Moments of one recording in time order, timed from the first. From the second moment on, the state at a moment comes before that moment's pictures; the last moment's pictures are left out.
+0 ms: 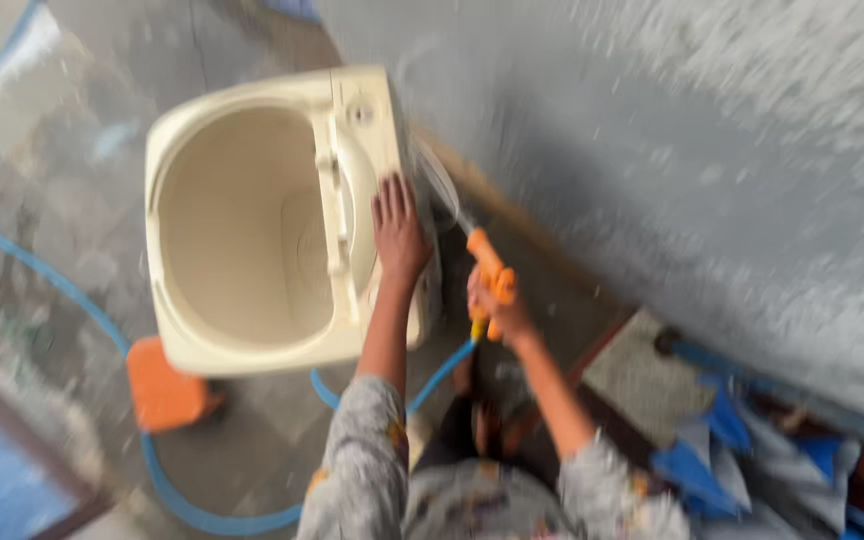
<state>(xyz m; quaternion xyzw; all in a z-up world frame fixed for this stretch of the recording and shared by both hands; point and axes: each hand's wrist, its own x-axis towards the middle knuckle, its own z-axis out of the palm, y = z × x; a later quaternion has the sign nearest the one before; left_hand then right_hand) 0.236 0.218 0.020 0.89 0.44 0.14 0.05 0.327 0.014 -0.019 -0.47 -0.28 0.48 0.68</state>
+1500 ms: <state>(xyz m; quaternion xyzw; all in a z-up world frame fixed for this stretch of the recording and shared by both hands) 0.235 0.185 0.004 0.90 0.41 0.03 -0.13 0.307 -0.005 -0.242 -0.73 -0.12 0.46 0.48</state>
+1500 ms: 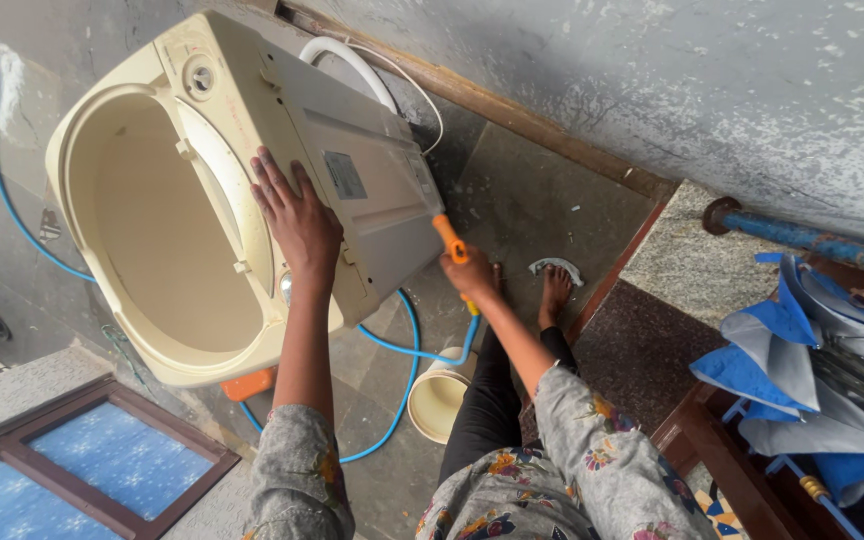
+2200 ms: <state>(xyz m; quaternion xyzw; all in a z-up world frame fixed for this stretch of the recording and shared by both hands) 0.234 0.189 0.001 0.90 0.40 0.04 -0.15 0.255 -0.042 -0.185 -0.66 -0.24 0.42 0.57</state>
